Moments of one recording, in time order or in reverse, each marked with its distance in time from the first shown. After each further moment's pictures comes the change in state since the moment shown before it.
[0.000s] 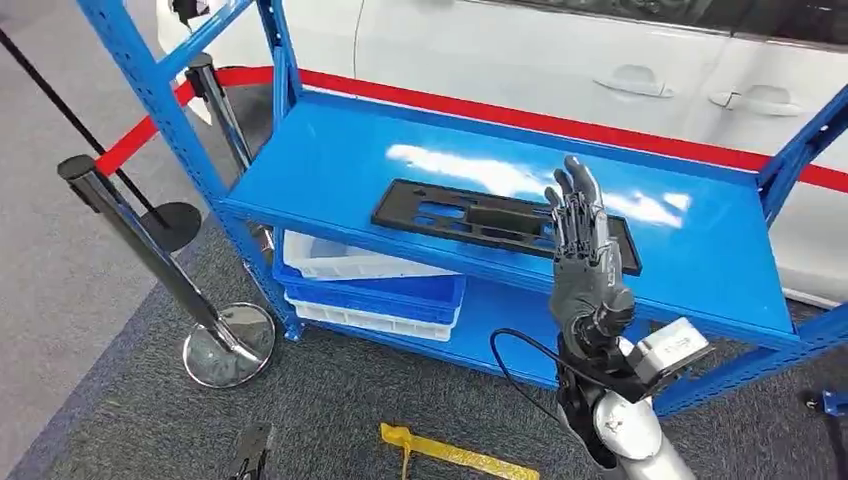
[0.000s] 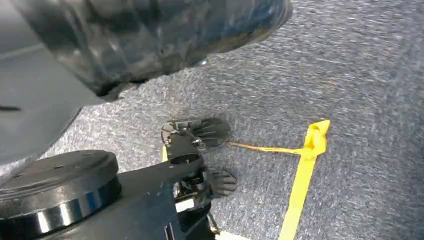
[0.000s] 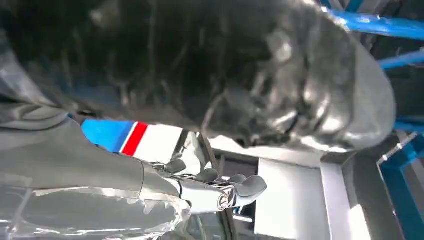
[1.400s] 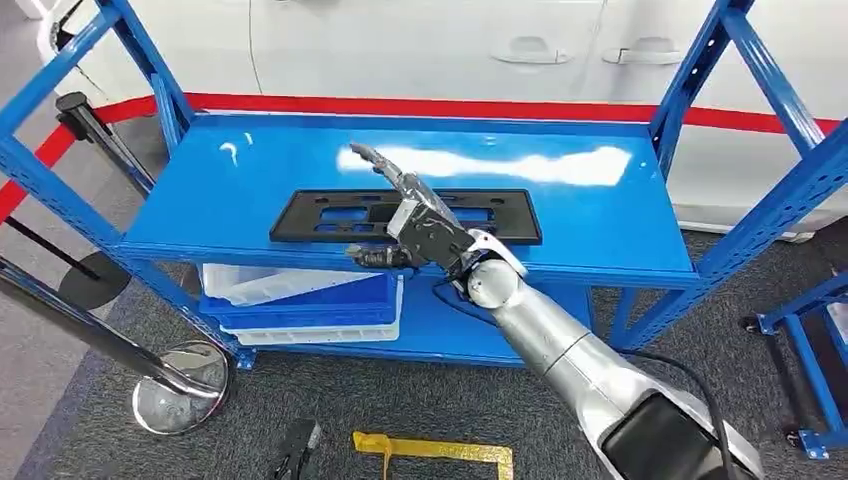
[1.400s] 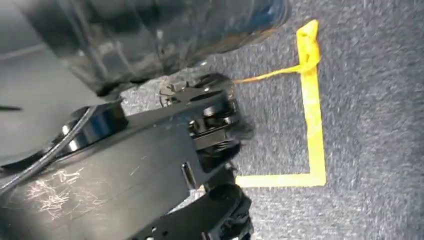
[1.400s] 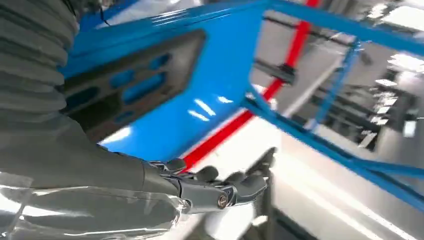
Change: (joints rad) left arm -0.023 -0.069 -0.074 0.000 -0.046 -0.053 0.080; right arm -0.602 0.293 0.259 0.997 0.122 0.293 -0.034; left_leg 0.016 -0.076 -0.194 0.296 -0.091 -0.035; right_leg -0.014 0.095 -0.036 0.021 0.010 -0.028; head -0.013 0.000
